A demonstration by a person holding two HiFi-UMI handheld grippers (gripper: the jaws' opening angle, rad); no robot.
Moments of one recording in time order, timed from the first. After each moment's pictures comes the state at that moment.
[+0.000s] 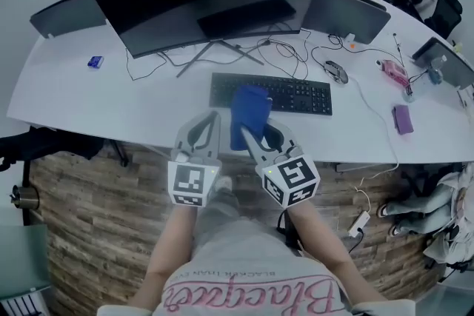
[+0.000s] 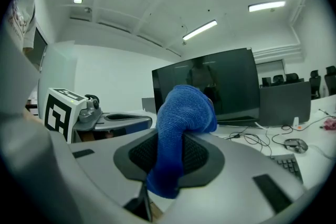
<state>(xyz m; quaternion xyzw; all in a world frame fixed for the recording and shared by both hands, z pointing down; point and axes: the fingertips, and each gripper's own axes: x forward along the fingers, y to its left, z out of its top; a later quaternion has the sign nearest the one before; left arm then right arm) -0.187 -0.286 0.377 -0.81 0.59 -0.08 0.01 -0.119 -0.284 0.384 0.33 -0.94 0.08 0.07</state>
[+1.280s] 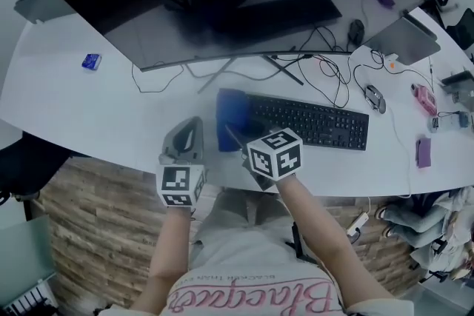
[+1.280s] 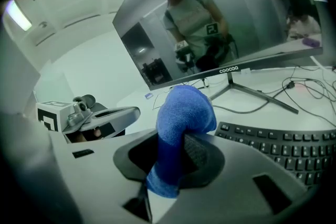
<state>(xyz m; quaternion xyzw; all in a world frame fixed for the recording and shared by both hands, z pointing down) -0.371 -0.412 0.488 -0.75 0.64 -0.12 -0.14 -0.297 -0.431 0.523 0.23 -0.90 0.30 0.21</state>
